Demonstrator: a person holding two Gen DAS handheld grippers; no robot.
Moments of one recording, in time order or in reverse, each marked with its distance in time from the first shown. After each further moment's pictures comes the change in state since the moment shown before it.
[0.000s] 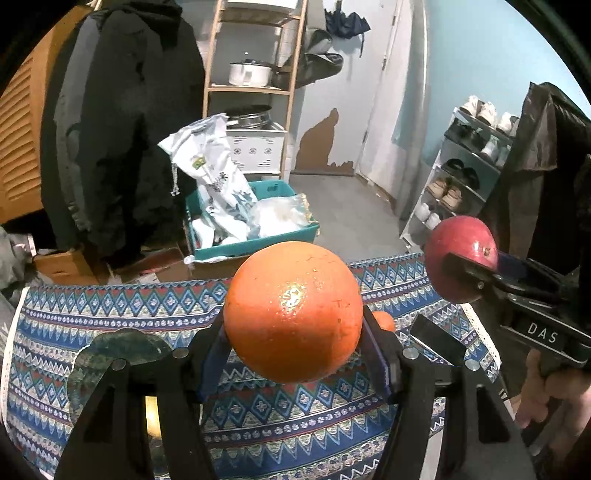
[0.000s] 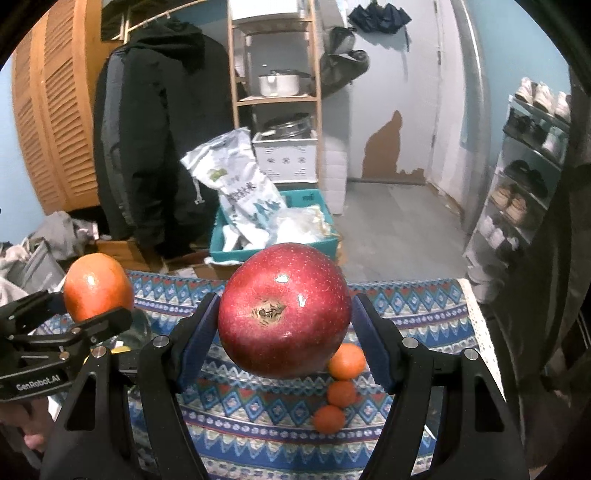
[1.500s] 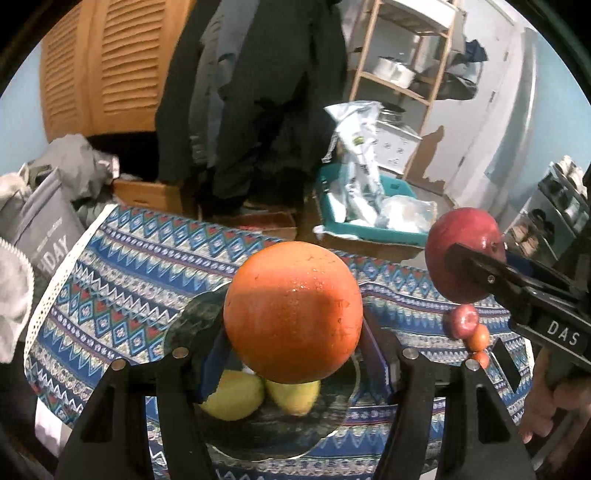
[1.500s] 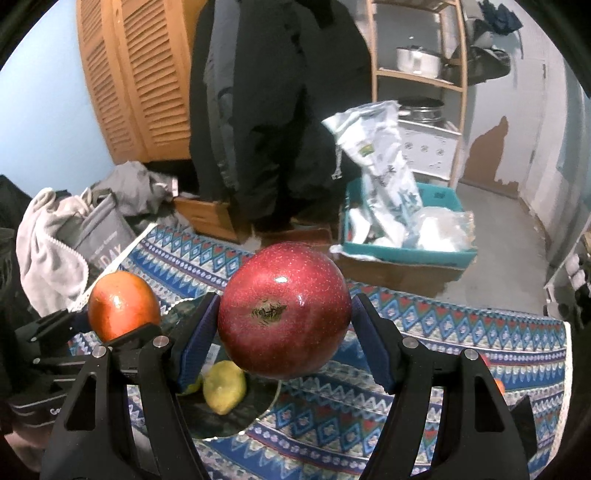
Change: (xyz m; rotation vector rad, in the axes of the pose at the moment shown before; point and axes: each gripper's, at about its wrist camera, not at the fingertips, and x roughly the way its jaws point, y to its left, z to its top) left arm -0.024 0.185 -0.053 -0.296 0.044 0.240; right arm 0.090 0.186 0.013 -0.172 0.117 0.280
